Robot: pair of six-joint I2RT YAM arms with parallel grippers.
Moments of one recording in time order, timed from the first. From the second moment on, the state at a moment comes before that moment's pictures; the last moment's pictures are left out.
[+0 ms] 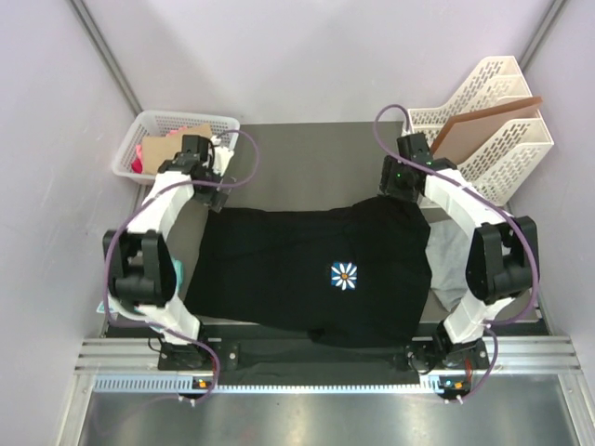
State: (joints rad) left arm -0.06 1.73 1.39 -0.69 -0.12 0.43; right arm 0.25 1.67 1.31 -0.58 0.05 0.44
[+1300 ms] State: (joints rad) left arm -0.18 1.65 0.98 -0.58 -0.09 0.45; right arm 0.27 1.17 0.74 -0.58 0.17 0.61
